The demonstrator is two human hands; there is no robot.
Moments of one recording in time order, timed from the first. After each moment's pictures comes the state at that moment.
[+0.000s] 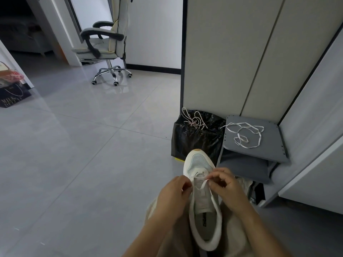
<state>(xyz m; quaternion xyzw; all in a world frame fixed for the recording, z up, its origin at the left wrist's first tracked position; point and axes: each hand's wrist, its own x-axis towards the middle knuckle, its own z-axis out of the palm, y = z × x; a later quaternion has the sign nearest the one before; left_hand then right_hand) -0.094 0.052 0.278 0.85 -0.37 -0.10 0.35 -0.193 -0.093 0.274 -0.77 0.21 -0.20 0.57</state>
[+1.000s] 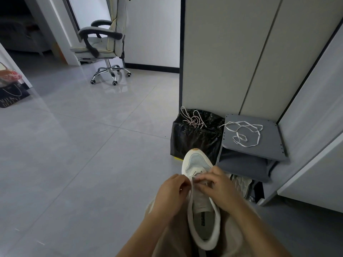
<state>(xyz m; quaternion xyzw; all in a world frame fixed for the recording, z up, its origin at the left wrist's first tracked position) -0.090 0.049 0.282 0.84 -0.40 -0.13 0.35 -0.183 -0.087 0.284 -0.89 0.20 -0.12 0.40</state>
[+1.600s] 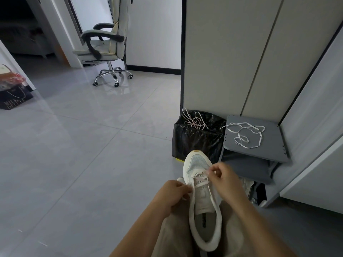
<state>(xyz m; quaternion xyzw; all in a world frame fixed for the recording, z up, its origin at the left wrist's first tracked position) -0.084 0.043 0.299 0.79 -0.10 -0.43 0.42 -0.173 -0.089 0.301 -0.84 0.35 -0.15 0.39</state>
